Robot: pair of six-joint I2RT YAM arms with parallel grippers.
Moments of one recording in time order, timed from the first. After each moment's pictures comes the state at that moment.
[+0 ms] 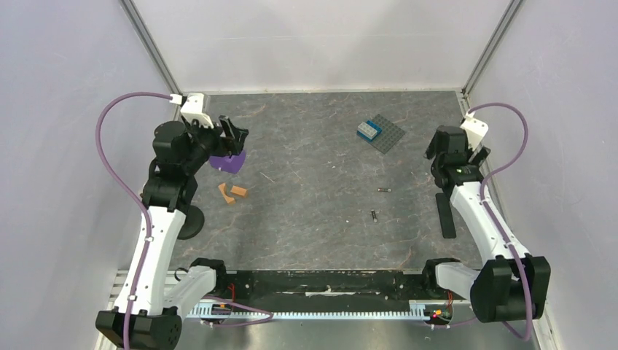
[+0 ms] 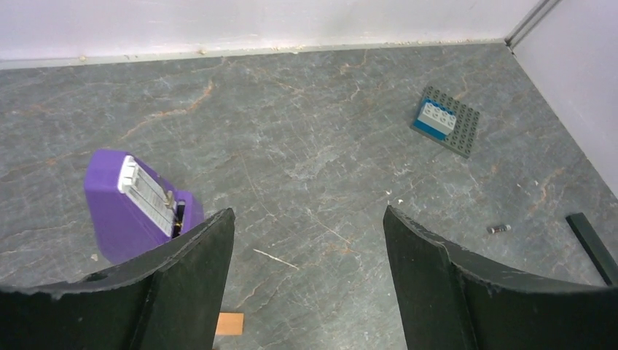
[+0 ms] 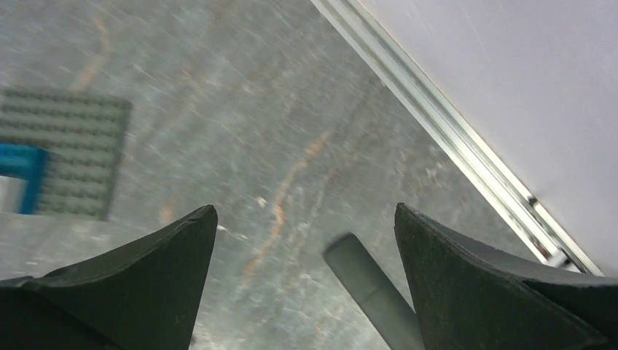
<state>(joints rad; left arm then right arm) -0.10 0.93 1.09 -0.36 0.24 -0.15 0.06 1.15 0.91 -0.34 0.63 0.39</state>
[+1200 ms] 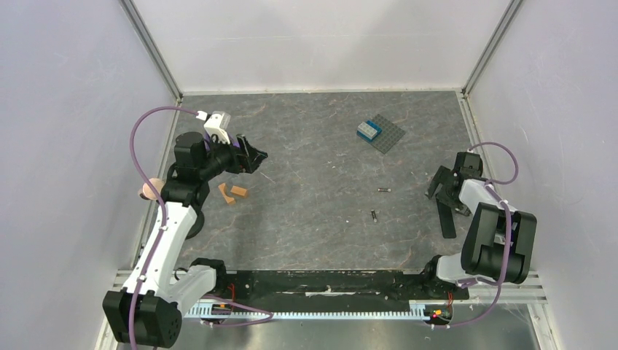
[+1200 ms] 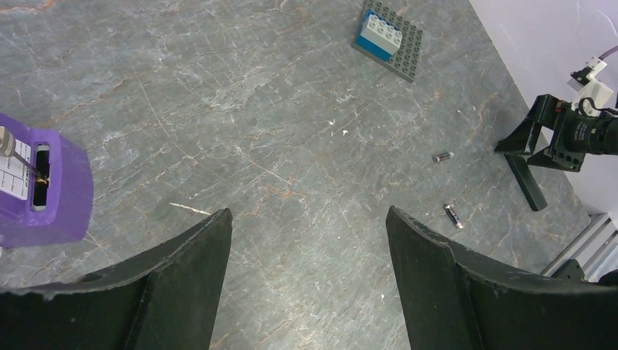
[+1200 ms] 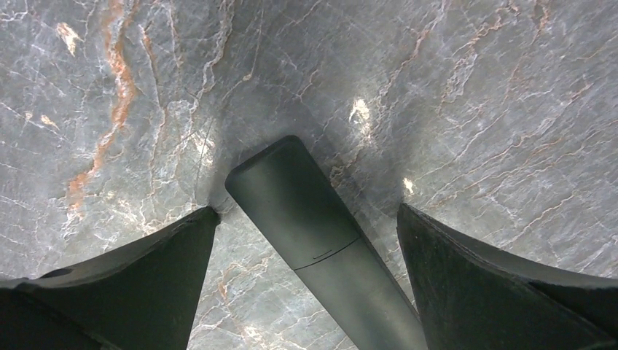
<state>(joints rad) -0.10 0.96 0.86 -0.26 0.48 -0.24 -0.29 1.41 0.68 -0.37 0.13 0.27</state>
